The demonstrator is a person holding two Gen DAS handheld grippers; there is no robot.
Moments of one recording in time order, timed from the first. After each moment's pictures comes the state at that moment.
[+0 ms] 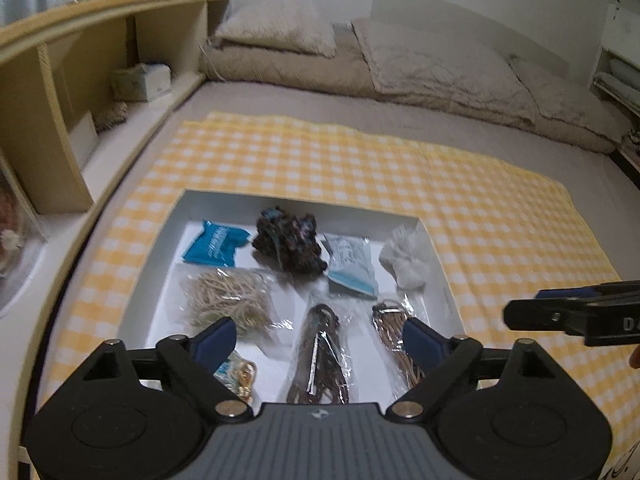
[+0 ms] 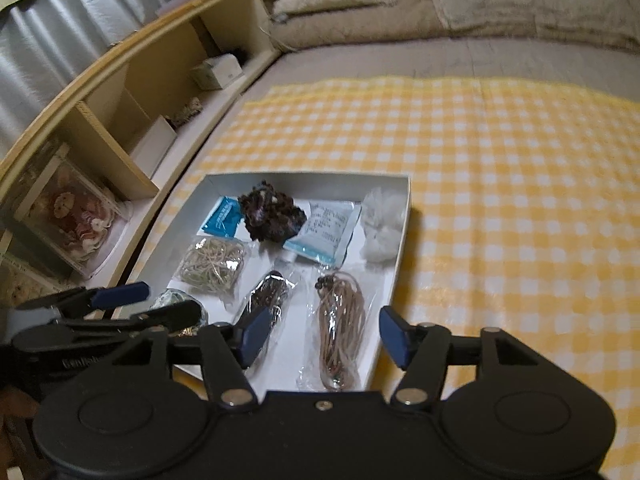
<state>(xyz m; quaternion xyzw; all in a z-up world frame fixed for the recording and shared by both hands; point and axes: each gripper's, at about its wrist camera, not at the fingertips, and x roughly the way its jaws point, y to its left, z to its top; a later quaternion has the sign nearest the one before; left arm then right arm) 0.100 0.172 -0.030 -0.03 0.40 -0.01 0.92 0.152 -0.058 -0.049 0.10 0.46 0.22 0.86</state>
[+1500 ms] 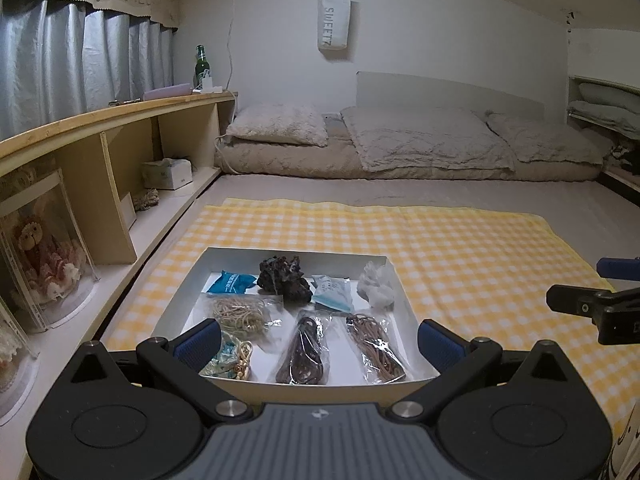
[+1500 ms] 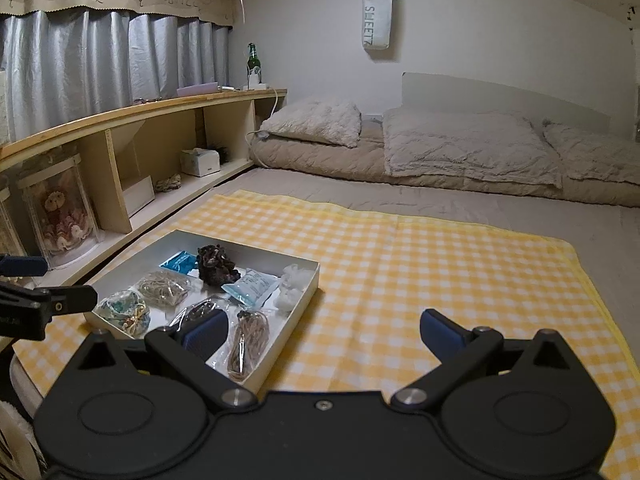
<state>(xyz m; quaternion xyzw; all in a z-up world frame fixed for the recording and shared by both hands) -0.038 0.119 -0.016 0.02 0.26 0.01 0.97 0.002 -0.128 -0.032 -0.01 0.24 0.14 0.96</state>
